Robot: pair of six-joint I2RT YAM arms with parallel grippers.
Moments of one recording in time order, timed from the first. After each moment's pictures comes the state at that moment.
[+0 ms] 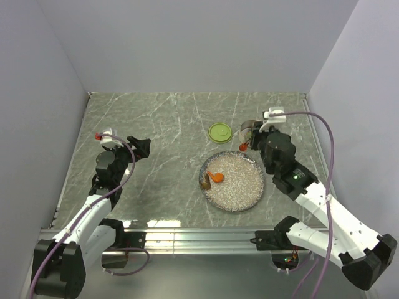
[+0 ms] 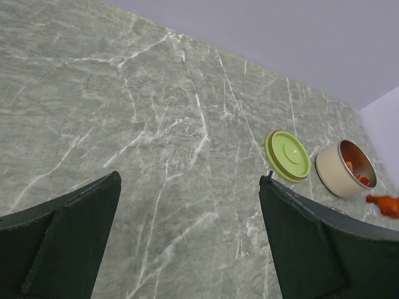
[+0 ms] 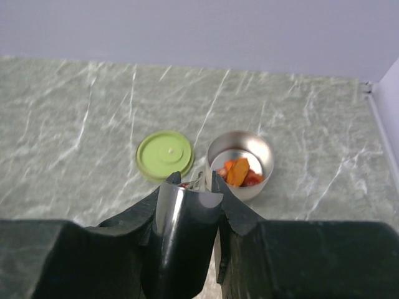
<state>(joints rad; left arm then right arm) -0.14 0.88 0.33 0.47 0.05 -0.51 0.64 0.87 0.84 -0.13 0.55 0.08</state>
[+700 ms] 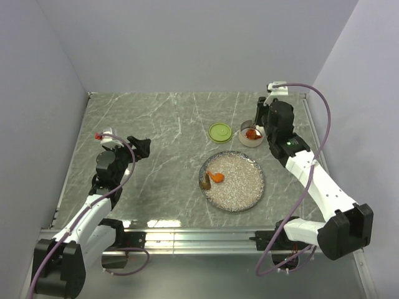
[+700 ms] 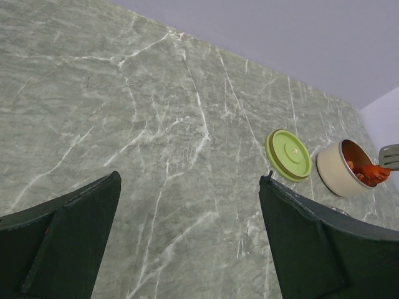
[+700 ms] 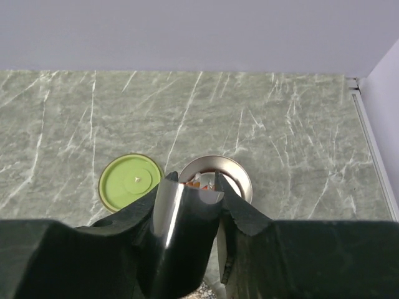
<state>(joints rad) -0.14 0.88 0.33 0.47 0.05 -0.51 0.33 1.20 1.05 -0.06 0.32 0.06</state>
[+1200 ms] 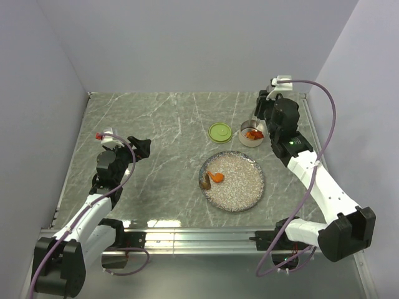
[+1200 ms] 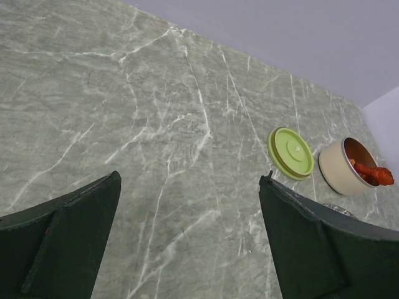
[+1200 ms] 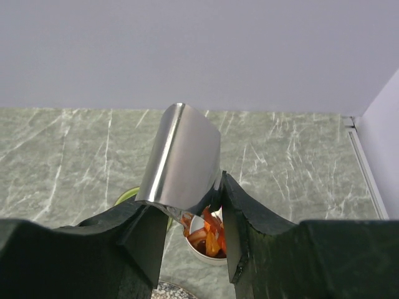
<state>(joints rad) -0.14 0.89 0.33 0.47 0.06 -0.51 0.33 1.19 1.08 0.02 0.30 0.04</state>
